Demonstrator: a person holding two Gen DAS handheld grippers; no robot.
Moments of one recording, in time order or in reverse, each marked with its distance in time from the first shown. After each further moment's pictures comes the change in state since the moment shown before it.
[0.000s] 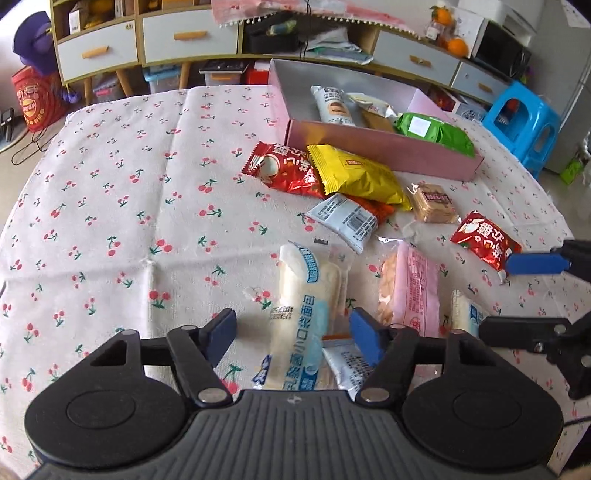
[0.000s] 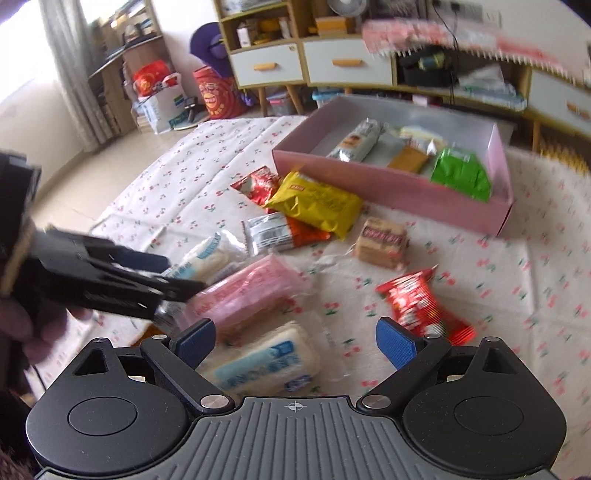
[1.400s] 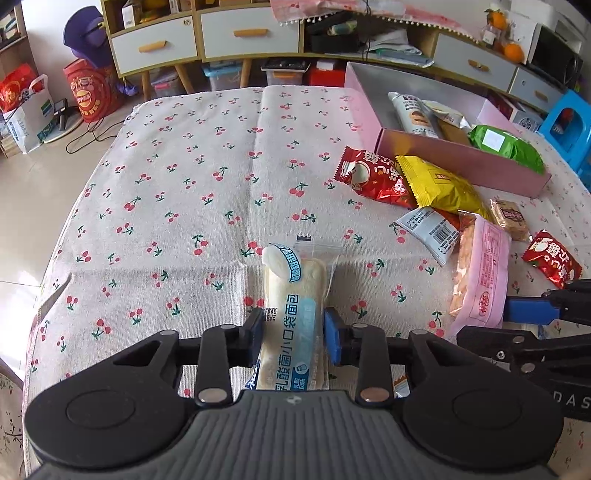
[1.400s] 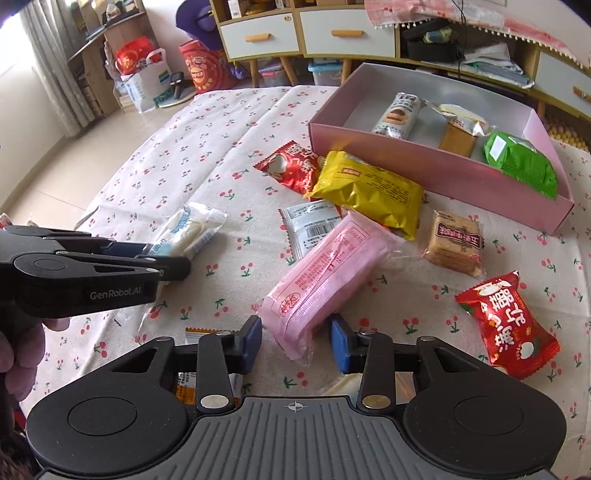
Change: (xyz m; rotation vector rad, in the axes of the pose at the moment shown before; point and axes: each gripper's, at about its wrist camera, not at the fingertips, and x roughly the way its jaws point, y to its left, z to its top) left arm -0.007 0.032 0.008 -0.066 0.023 0.176; right arm 0.051 0.051 0.018 0.015 0.085 -0.066
